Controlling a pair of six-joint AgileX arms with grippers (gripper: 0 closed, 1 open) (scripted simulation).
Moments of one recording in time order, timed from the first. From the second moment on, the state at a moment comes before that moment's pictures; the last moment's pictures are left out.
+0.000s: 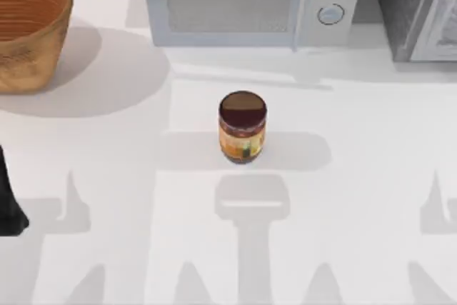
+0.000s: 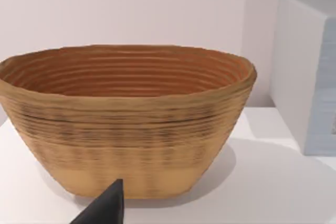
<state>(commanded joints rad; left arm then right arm) 0.00 0.00 0.00 0.00 0.00 0.00 0.00 0.00 0.00 0.00 0.00 0.00</state>
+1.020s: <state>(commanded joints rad) 0.00 0.00 0.00 0.00 0.00 0.00 0.11 0.92 0.42 0.37 -0.49 -0.03</state>
